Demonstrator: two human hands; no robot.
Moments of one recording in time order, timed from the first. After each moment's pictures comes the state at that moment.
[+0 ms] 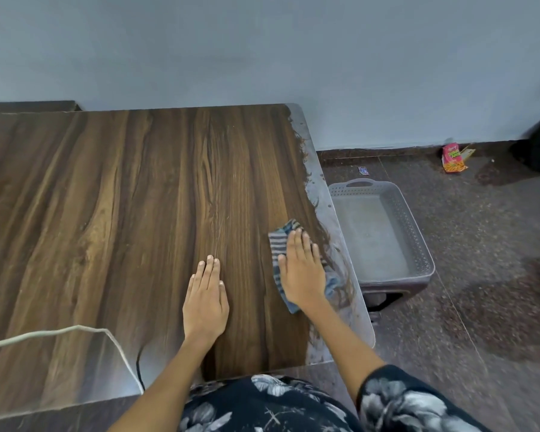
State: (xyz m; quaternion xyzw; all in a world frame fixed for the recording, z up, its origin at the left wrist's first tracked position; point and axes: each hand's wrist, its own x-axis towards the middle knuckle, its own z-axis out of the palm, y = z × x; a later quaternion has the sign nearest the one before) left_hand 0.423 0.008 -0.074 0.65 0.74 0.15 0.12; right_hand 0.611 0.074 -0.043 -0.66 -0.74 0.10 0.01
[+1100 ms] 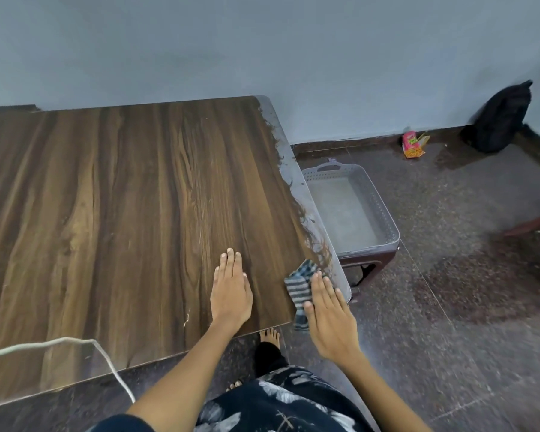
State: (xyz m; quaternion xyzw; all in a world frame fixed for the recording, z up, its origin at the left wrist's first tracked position) left_hand 0.484 -0.025 -0.056 0.67 0.70 0.13 0.20; right_hand 0.680 -0.091 -0.053 -0.70 -0.71 0.10 0.04
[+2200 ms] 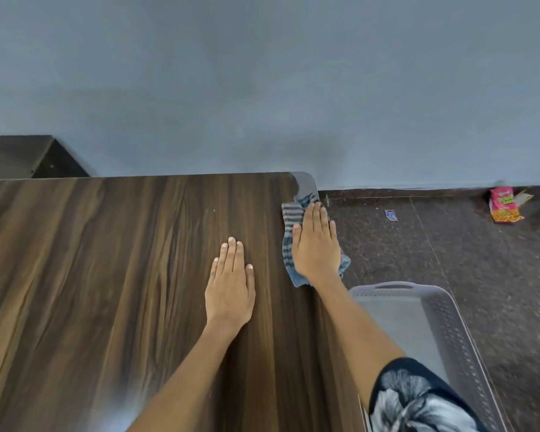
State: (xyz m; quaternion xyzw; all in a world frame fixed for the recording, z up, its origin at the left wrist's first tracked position) left_hand 0.487 0.357 -0.060 0.62 0.76 0.13 0.12; right_hand 0.632 0.451 -0.059 -0.67 -0.73 0.08 0.08
